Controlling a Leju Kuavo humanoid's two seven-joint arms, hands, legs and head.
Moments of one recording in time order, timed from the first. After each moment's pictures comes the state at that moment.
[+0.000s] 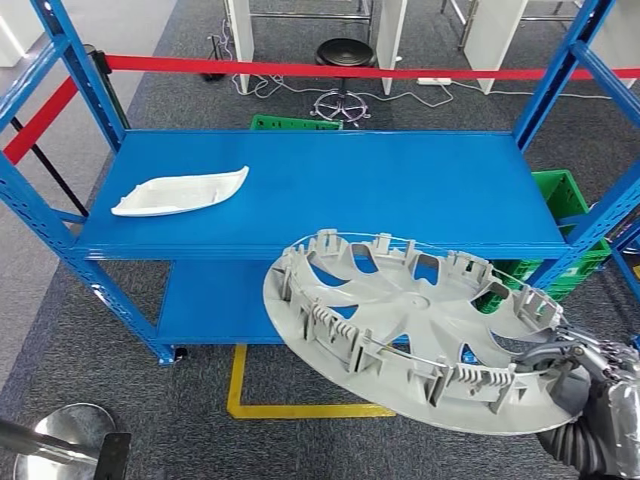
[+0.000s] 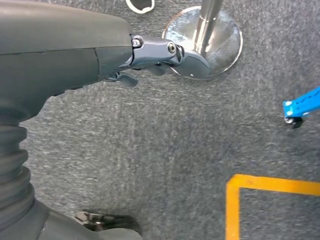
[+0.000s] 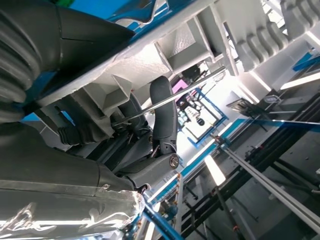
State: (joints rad) left arm 0.10 -0.32 0.79 -0.69 -0.82 0.10 -0.37; right arm 0.42 -0.29 0.07 -2.26 0.40 -0.21 -0.37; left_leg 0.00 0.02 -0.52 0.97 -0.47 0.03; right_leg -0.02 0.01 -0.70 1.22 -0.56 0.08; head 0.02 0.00
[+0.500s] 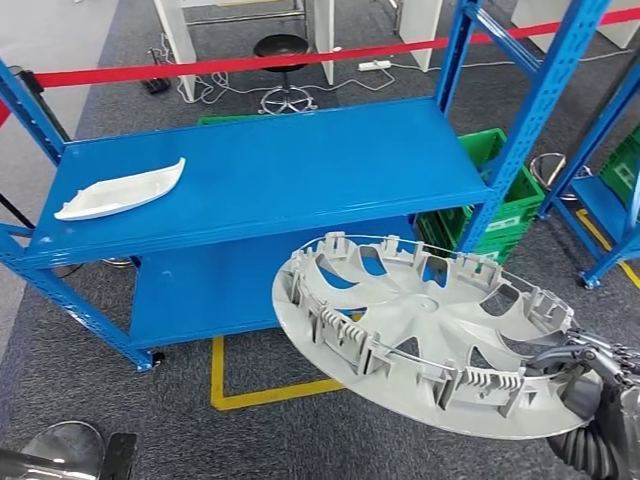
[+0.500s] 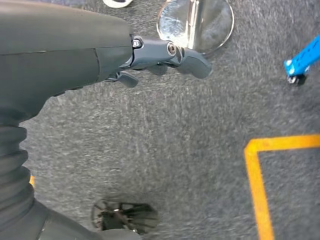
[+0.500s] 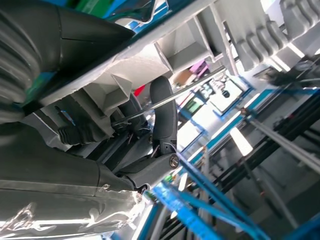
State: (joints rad) left arm 0.16 -0.31 0.68 -0.75 -0.74 0.07 -0.28; right arm 0.44 -0.27 0.02 -2.28 0.39 -0.18 -0.39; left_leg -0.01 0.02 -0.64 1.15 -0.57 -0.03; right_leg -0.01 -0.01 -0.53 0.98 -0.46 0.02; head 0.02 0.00
